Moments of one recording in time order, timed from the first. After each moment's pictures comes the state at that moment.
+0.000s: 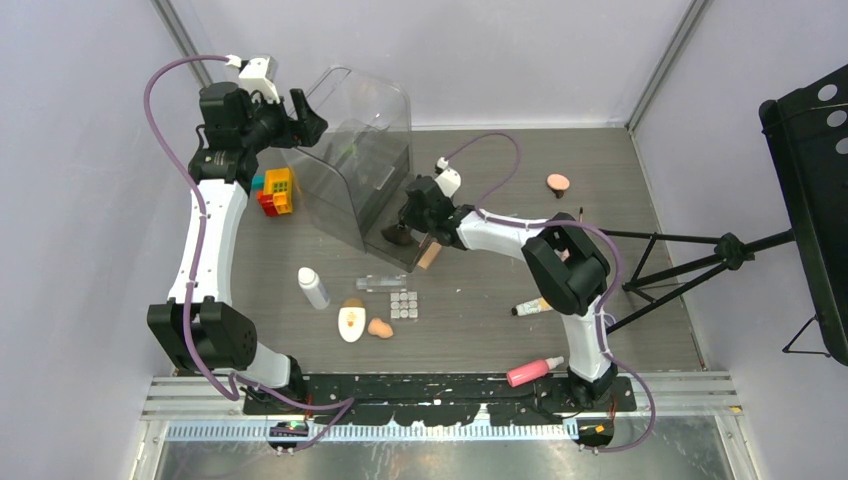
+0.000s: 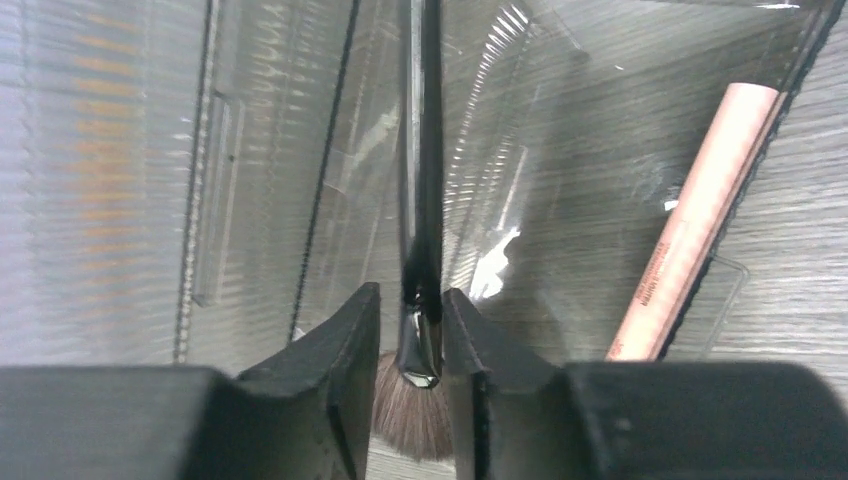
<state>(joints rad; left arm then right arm) 0.04 1.48 1.60 -0.41 0.43 -0.11 0.76 2.04 1.40 0.01 0.30 1.02</state>
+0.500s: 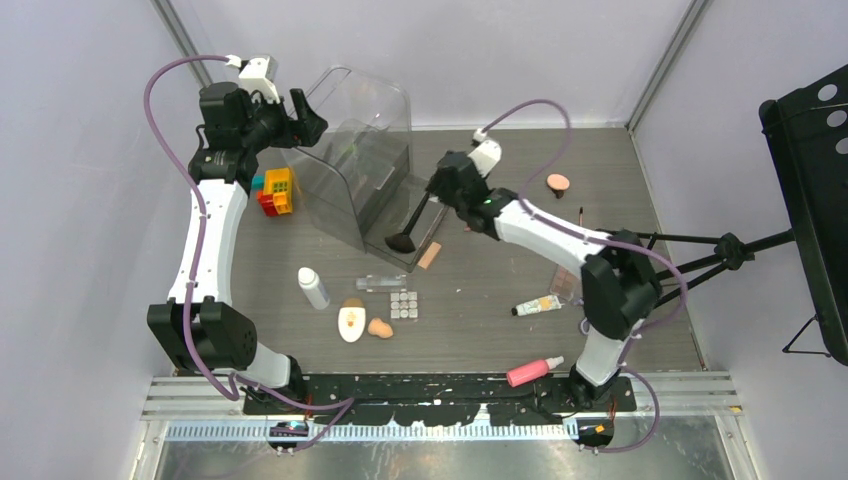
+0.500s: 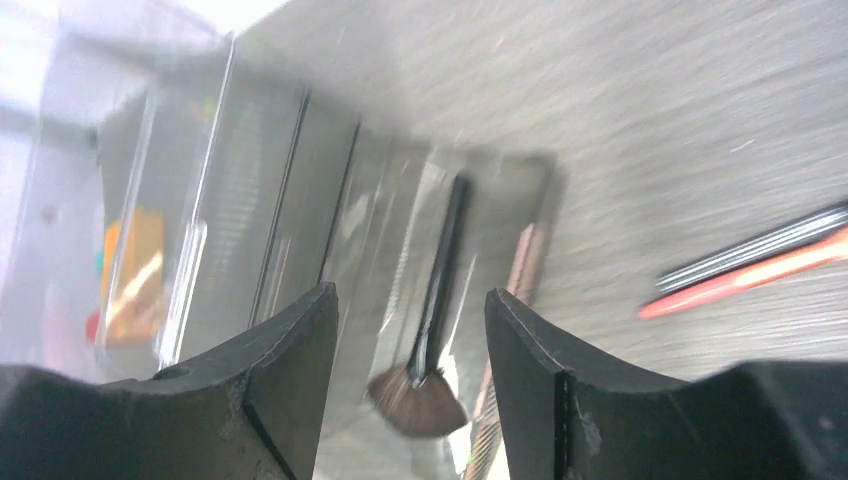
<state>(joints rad) 0.04 1.48 1.60 -0.41 0.43 -0.11 0.71 1.81 1.36 -0.12 0.44 0.91</state>
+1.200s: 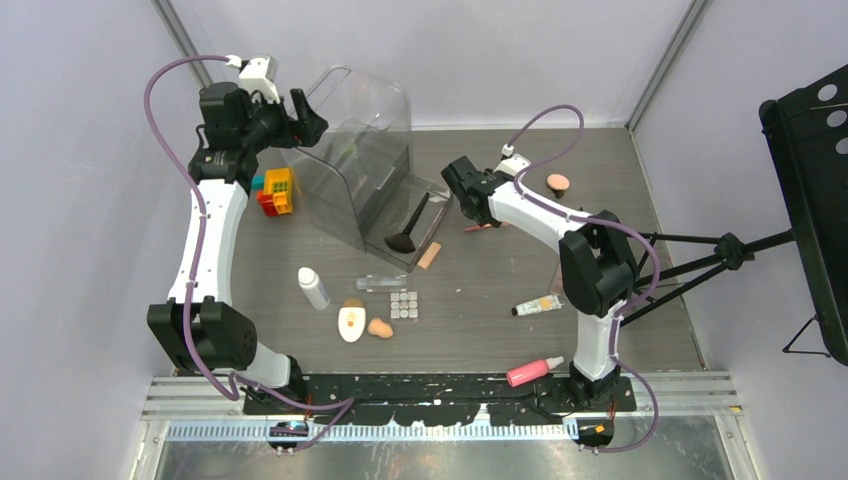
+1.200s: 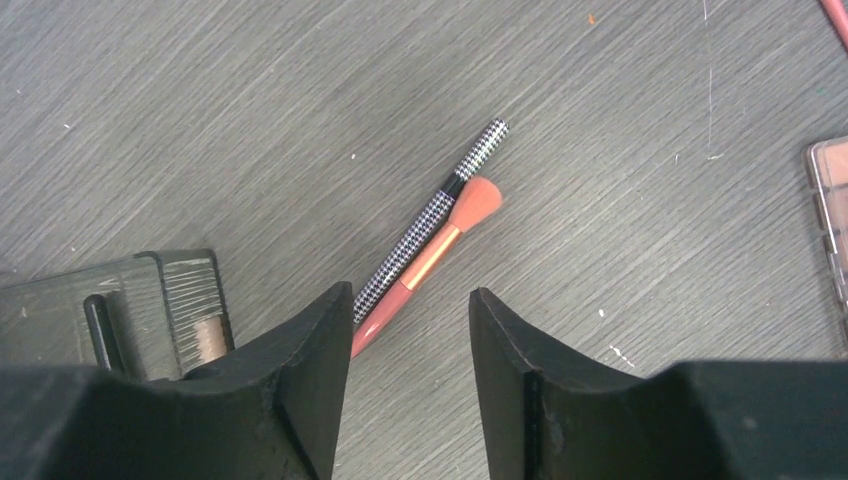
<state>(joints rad) 0.04 1.48 1.60 -0.41 0.44 -0.11 0.60 1.93 1.51 -0.73 0.77 1.15</state>
